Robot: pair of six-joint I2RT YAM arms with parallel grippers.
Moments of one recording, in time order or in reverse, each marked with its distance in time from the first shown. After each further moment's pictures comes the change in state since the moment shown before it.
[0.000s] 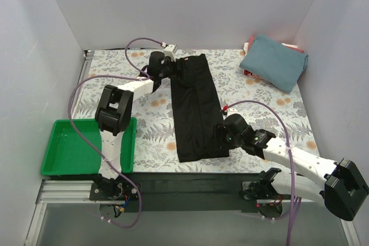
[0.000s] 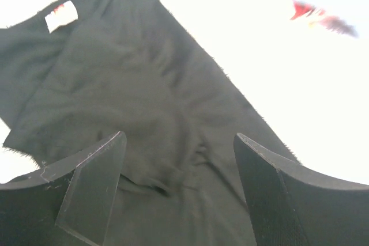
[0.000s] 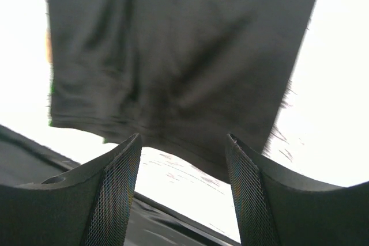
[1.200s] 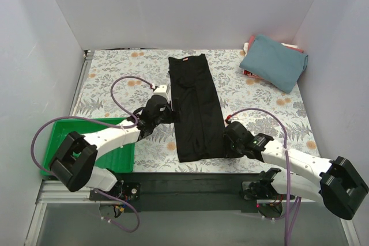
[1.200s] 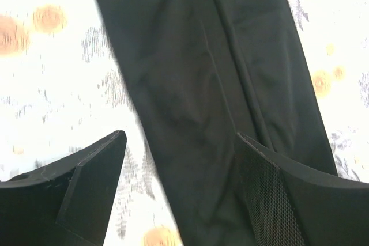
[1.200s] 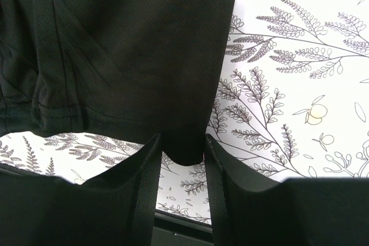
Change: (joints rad) left arm -0.307 -0.787 -0.814 -0.170 -0.562 -0.256; right arm 0.000 0.020 -0.084 -0.122 0.080 0.033
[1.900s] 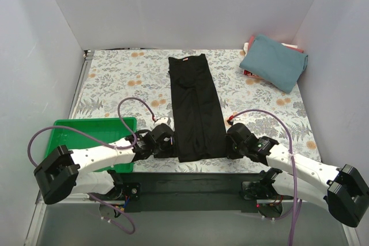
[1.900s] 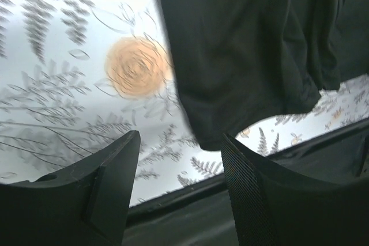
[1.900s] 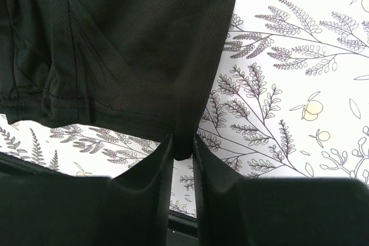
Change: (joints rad) left arm -0.257 -0.223 -0.163 -0.433 0.035 -0.361; right arm 0.000 -0.097 -0.037 0.000 -0.002 -0.012
